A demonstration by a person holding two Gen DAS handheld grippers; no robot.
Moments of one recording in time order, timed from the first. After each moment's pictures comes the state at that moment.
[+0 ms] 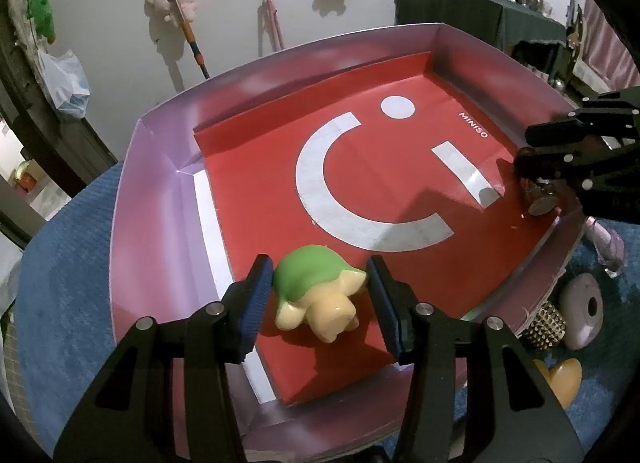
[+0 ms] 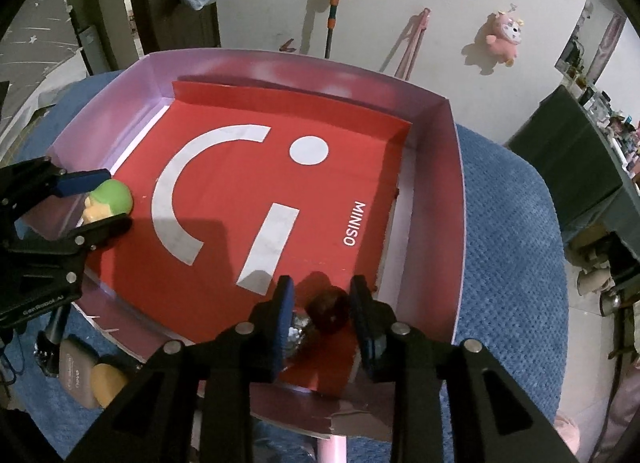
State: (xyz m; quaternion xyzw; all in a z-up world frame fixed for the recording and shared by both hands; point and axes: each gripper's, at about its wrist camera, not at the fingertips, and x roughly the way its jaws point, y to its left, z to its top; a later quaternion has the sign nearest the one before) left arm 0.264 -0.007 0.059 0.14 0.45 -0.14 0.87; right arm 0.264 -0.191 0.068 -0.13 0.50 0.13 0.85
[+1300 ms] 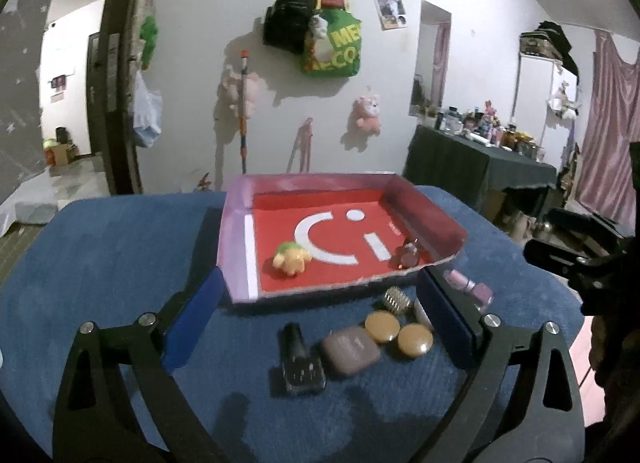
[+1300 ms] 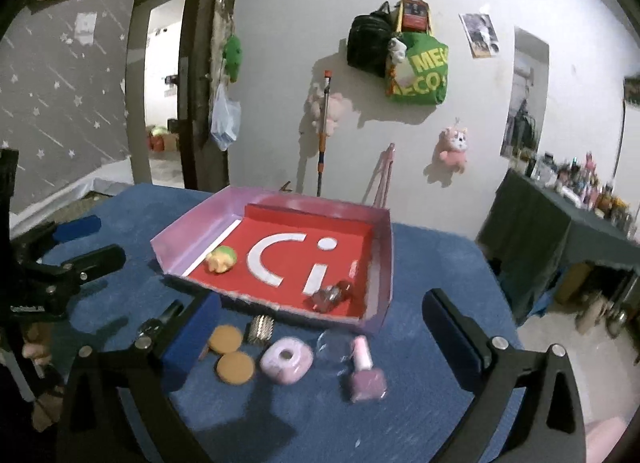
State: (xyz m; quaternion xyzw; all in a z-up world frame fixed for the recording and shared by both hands) left arm 0.061 0.029 0.134 -0.02 0.23 -0.11 0.97; right arm 0.045 -0.221 0.150 -0.05 0.24 0.13 0.96
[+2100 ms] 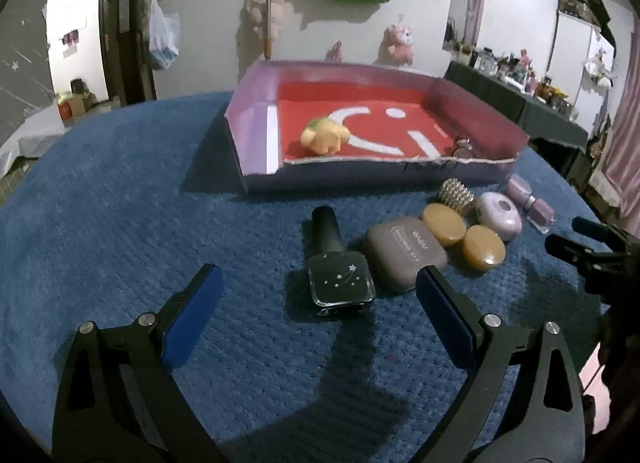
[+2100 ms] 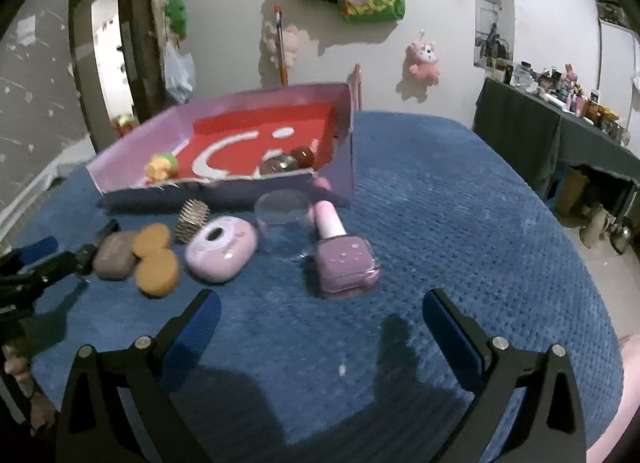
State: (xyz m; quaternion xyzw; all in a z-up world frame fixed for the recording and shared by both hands) left arm 0.084 0.034 0.044 -0.02 0.36 -0.07 0.93; right arm 0.080 -0.258 0.033 -0.01 0.37 0.08 0.93
